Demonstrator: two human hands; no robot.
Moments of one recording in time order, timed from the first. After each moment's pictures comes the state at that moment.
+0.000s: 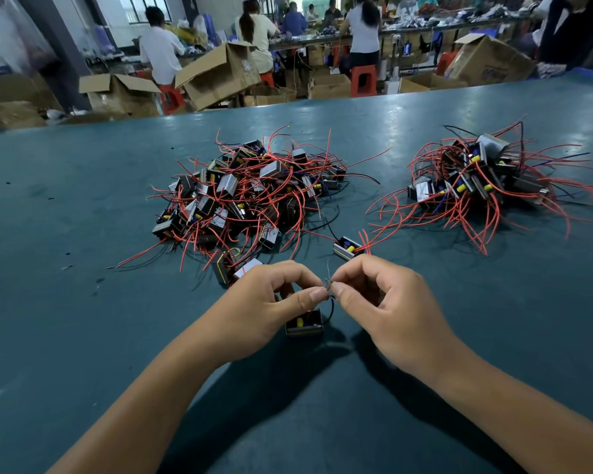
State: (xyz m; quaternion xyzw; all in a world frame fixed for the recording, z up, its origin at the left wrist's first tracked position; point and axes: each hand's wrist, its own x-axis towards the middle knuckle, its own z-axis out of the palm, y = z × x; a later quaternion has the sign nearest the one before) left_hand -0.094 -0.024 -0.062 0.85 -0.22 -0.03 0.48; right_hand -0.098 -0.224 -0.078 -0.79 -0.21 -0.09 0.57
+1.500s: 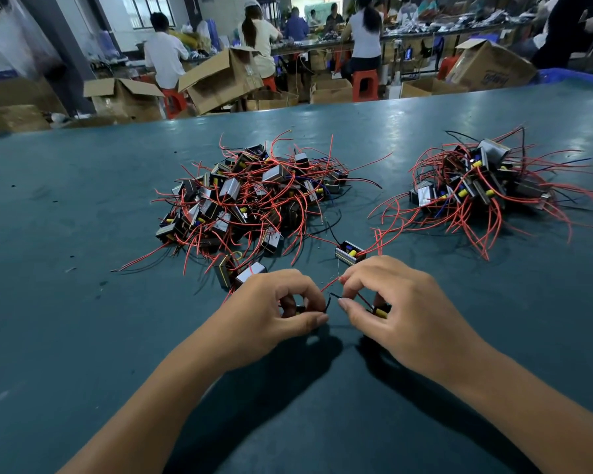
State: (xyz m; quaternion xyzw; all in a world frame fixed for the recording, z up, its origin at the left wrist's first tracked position) left_hand -0.096 -0.019 -0.062 0.89 -0.24 -0.01 0.39; right_hand -0.091 -0.240 -0.073 -0.87 -0.30 -0.18 0.35
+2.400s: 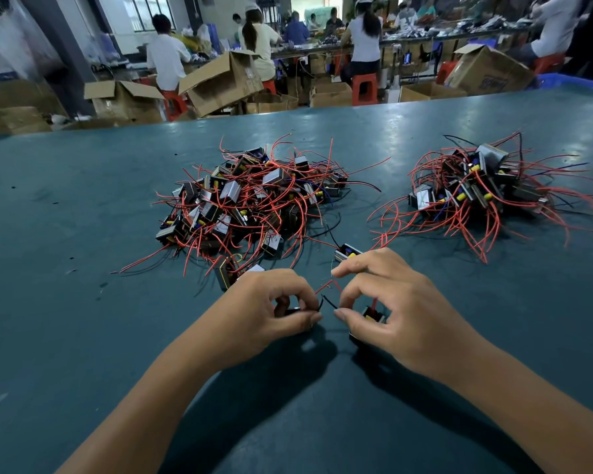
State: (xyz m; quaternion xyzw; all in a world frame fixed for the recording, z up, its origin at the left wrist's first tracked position) left_hand -0.095 -0.011 -0.057 0.90 -0.27 0.03 0.35; right_hand -0.092 -0.242 -0.062 -0.86 -0.35 -0.16 0.34
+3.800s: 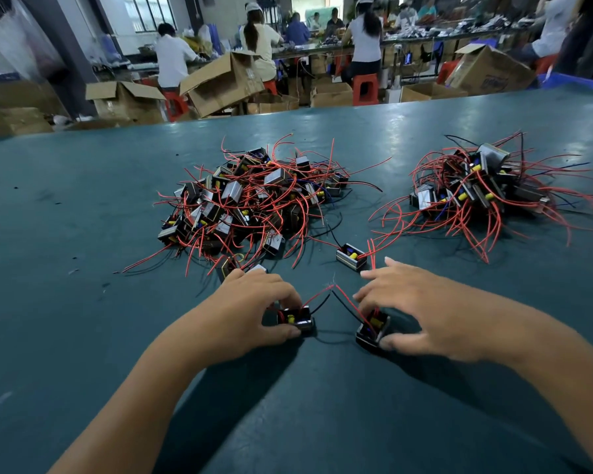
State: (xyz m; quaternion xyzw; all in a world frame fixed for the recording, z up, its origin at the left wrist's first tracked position) left_hand -0.088 0.005 -0.059 0.96 -0.25 -0.03 0.12; right_hand -0.065 -0.282 -0.055 -0.89 -0.44 0.06 0.12
